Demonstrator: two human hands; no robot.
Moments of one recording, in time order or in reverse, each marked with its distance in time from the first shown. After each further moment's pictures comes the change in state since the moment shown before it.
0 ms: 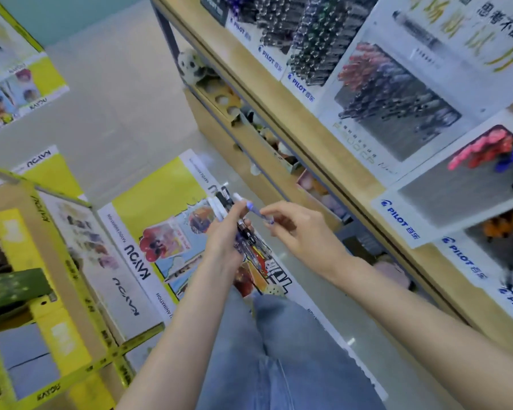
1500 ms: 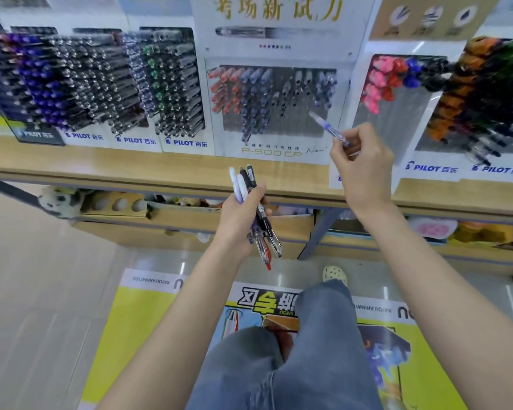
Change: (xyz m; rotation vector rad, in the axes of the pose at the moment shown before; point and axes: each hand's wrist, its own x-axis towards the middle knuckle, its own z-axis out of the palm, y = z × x) left_hand 0.064 0.051 0.125 0.759 -0.703 0.139; right_hand 0.022 0.081 -0.059 -0.348 1.319 0.497
